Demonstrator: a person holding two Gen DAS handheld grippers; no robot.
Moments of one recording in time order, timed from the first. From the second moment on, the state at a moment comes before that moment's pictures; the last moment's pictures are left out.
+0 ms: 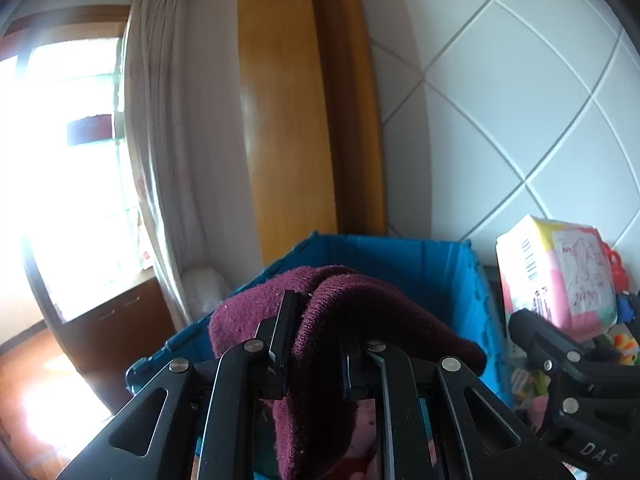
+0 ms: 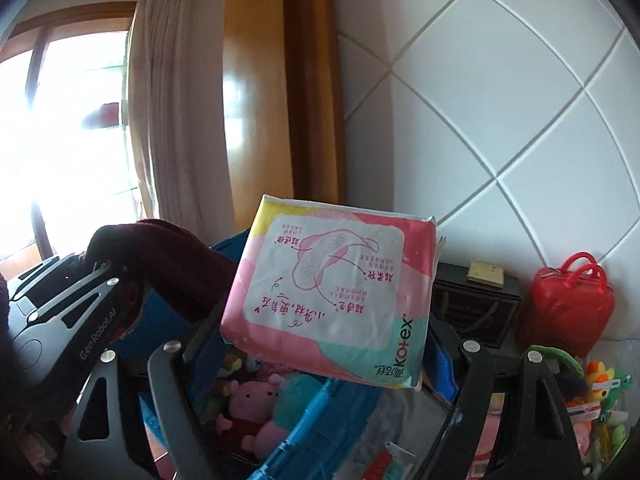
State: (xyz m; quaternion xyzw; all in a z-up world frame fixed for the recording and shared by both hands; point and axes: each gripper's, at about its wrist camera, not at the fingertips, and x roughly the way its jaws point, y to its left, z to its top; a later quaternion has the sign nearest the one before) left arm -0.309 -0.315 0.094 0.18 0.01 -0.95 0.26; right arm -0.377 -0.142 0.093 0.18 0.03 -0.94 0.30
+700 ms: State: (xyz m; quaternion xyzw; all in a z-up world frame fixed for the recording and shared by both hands) left arm -0.322 -0.350 0.010 0.33 0.07 -0.91 0.23; right arm -0.397 -0.213 0.052 0.26 0.10 -0.92 0.27
